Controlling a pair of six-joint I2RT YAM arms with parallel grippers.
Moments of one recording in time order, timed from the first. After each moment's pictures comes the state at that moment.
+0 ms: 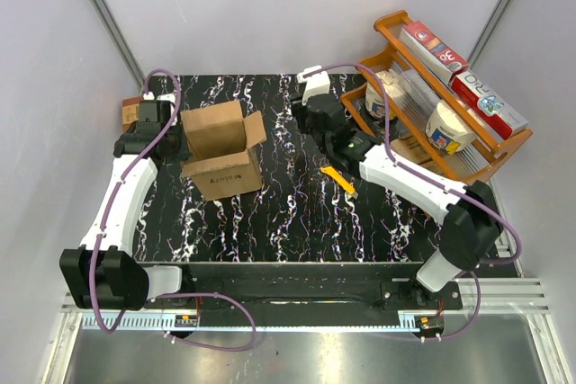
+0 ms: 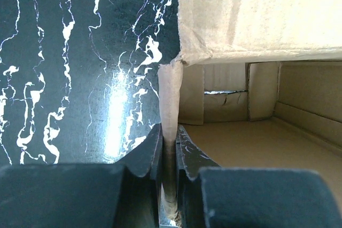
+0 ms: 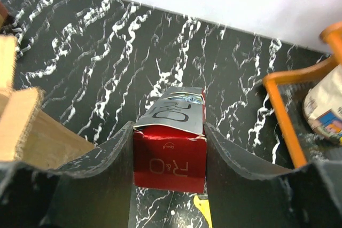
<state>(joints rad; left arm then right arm) -0.03 1.26 1.19 -0.80 -0.06 -0.21 0.78 1.59 1.38 -0.01 0.45 0.09</state>
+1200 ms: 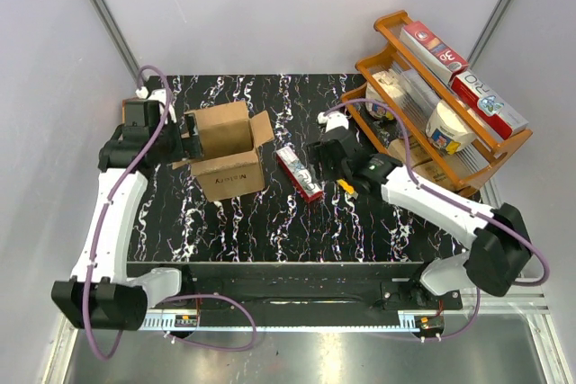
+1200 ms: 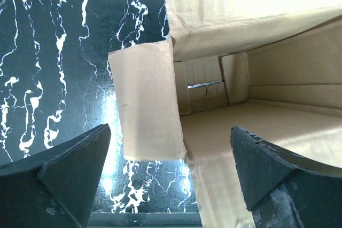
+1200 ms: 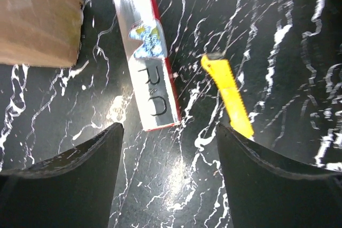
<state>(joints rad) -0.03 1.17 1.26 -0.89 0.01 -0.17 0.77 1.42 1.06 -0.37 0.25 0.36</state>
